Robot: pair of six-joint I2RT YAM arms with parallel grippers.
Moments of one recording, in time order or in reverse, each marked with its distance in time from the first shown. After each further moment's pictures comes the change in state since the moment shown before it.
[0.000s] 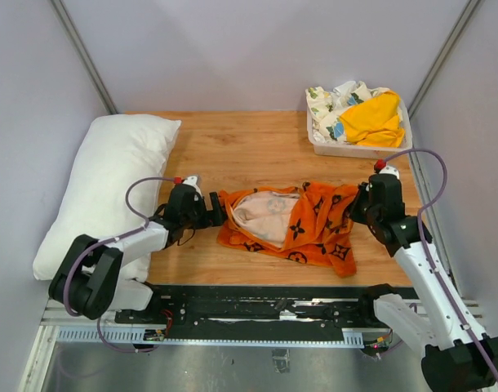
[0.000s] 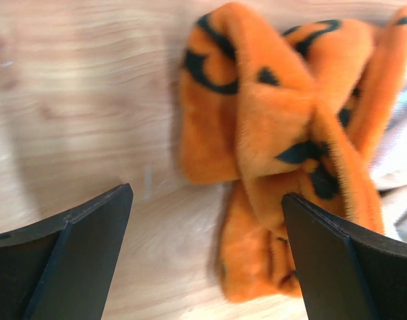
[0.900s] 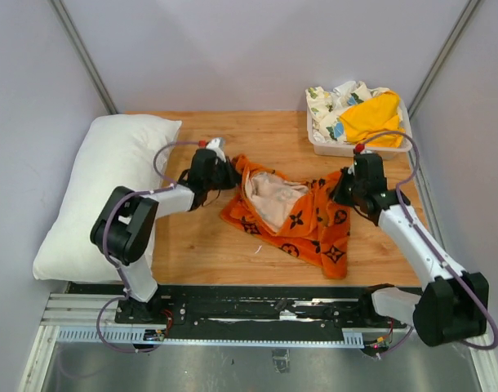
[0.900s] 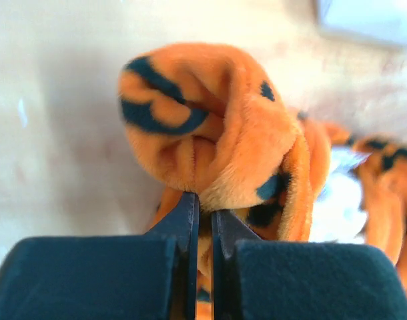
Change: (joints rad) left arm -0.025 0.433 0.311 0.371 0.169 -0.079; right arm -0.009 0.283 0.016 0.182 -0.164 -0.006
